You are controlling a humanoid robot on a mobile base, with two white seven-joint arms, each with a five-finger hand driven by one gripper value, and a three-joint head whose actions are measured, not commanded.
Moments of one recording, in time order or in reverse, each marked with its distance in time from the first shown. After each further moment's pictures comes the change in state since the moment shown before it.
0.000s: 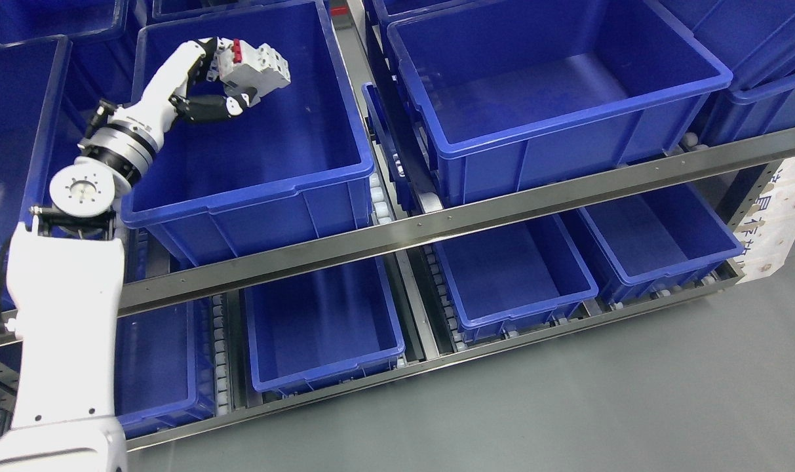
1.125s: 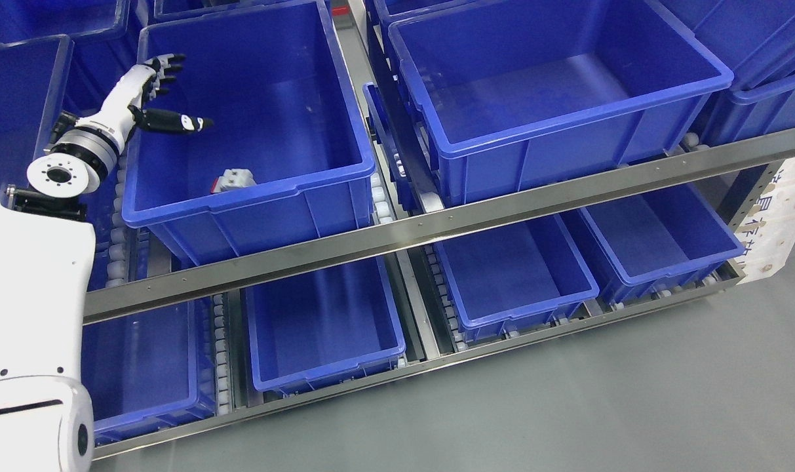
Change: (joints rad) left arm -0.119 0.034 0.016 0.315 -0.056 0.009 0.180; right arm 0.000 0.000 0.000 0.000 0.000 0.000 0.000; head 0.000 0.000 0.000
